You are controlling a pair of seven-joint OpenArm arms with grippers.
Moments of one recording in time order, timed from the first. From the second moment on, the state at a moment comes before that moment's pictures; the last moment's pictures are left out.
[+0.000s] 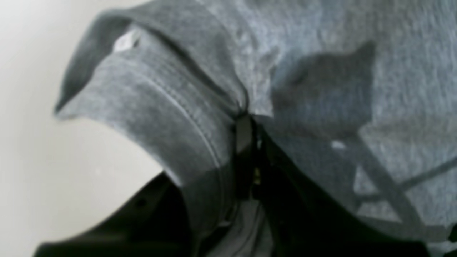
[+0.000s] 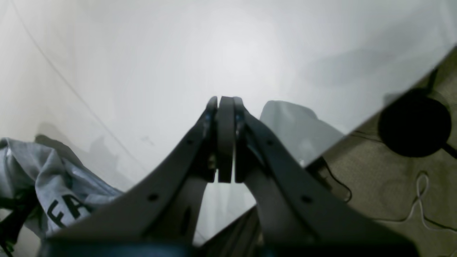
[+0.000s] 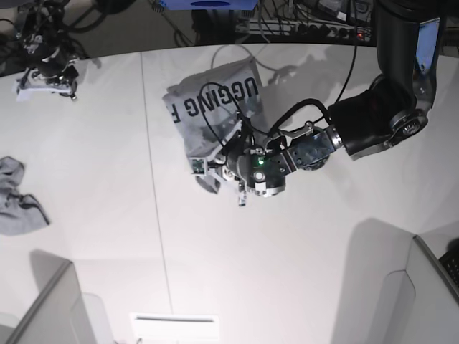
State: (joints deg) left arm -39.8 -19.4 74.4 78.1 -29.2 -25.2 51.1; right arm -32.4 9.7 29.4 107.4 50.2 -17.1 -45.7
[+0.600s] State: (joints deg) left arm -36.0 -18.6 74.3 78.9 0.9 -38.8 42.3; right arm -33.2 7.2 29.5 107.4 50.1 -17.2 -46.0
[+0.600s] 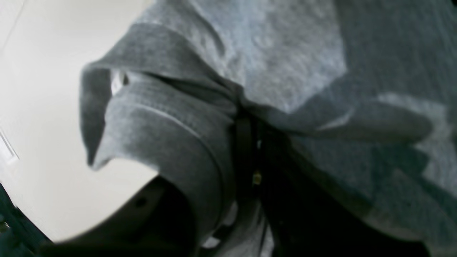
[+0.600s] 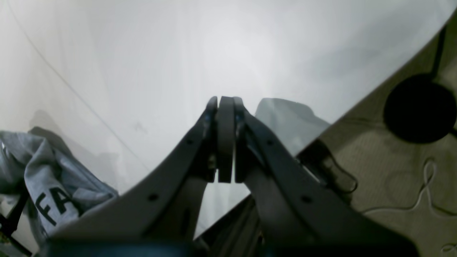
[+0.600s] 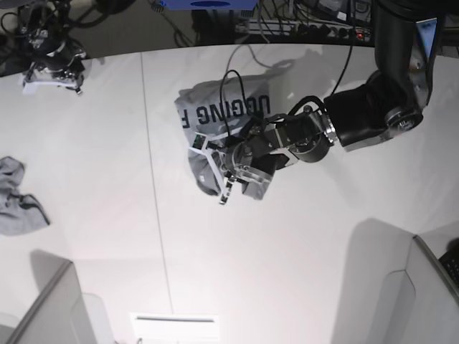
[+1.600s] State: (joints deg) left arm -34.4 -16.3 71.6 80.3 1.6 -39.8 41.3; right arm -30.9 7.3 29.2 107.4 50.1 -17.1 -46.1
